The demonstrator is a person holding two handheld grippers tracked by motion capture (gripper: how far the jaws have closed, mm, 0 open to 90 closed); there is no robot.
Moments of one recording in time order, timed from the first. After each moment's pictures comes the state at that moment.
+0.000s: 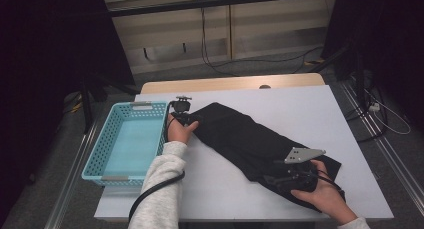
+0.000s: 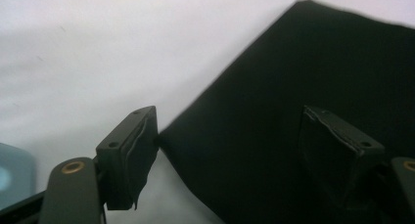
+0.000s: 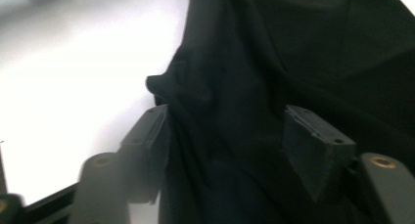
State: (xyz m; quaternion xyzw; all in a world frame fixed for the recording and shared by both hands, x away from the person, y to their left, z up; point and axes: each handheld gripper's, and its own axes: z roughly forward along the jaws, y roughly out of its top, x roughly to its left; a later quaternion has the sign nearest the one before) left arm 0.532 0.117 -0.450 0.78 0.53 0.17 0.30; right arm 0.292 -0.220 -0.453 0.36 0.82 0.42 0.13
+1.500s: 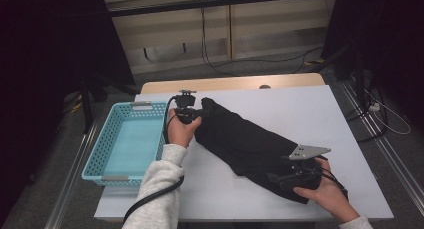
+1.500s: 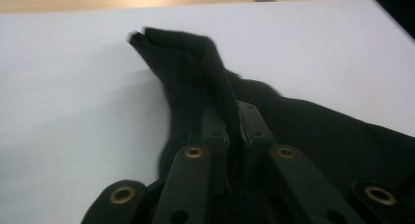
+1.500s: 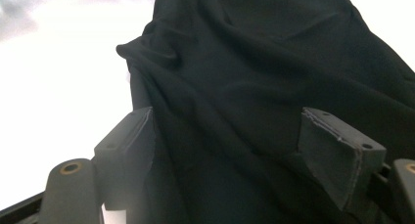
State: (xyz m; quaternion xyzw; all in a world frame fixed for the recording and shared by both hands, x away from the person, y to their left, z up) left arm 0.493 0.094 -0.391 0.77 0.48 0.08 0.41; right arm 0.296 -0.230 -0.455 0.39 0.80 0.42 0.14
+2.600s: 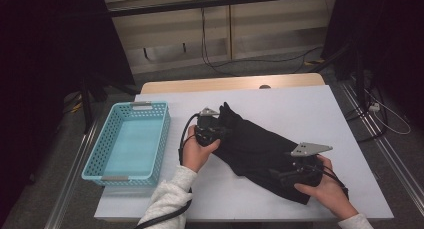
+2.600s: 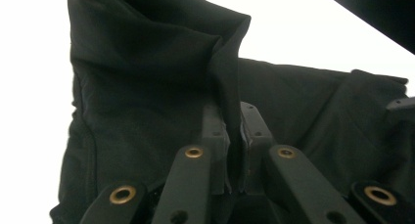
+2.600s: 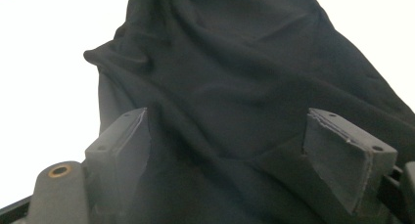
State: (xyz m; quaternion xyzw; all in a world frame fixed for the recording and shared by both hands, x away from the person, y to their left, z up) left arm 0.437 0.050 -0.418 0.82 0.35 0.05 0.45; right arm 0.302 -0.237 -0.456 0.41 0.79 0.42 0.16
